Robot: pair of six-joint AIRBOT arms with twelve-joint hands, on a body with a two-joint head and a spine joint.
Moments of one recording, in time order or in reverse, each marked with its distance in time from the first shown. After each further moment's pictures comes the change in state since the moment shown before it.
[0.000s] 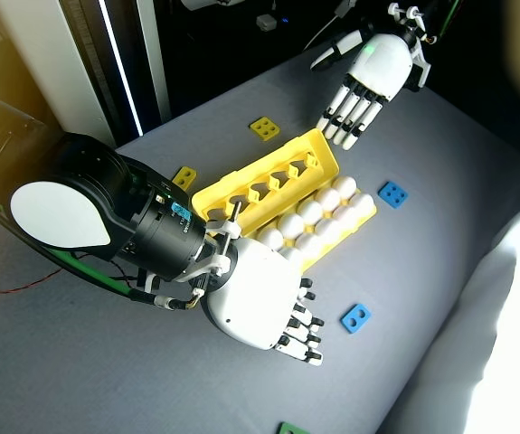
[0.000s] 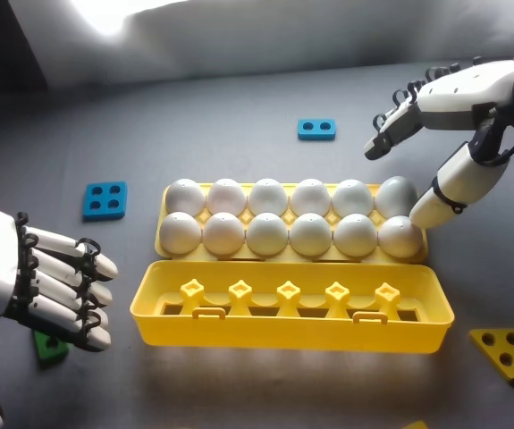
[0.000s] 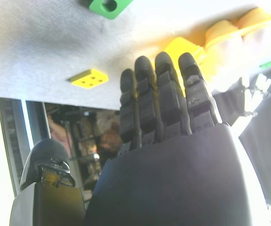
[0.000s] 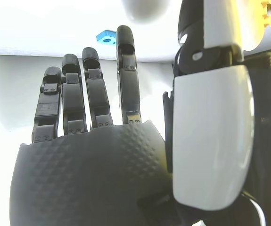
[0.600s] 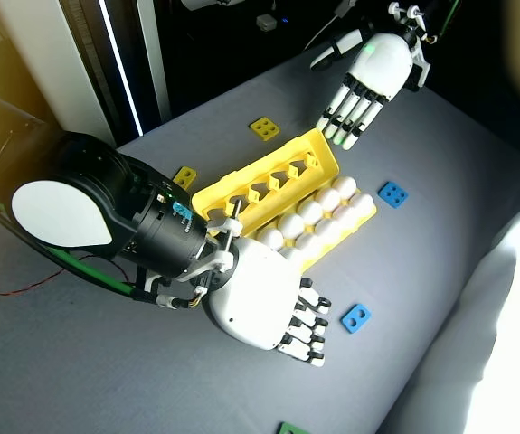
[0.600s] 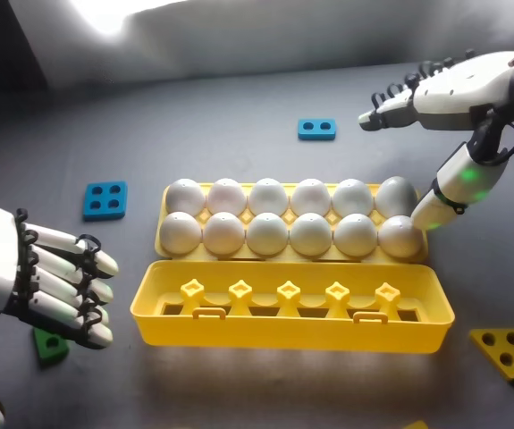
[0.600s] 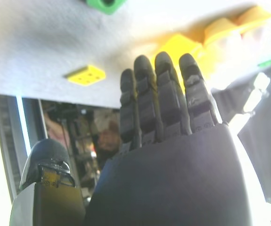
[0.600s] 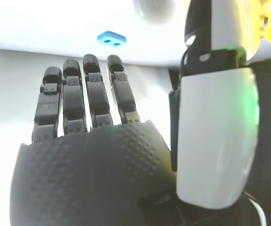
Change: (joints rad) left arm -0.006 0.010 -0.009 -0.007 0.001 -0.018; right arm 0.014 0.002 -0.006 0.001 0.021 -0.172
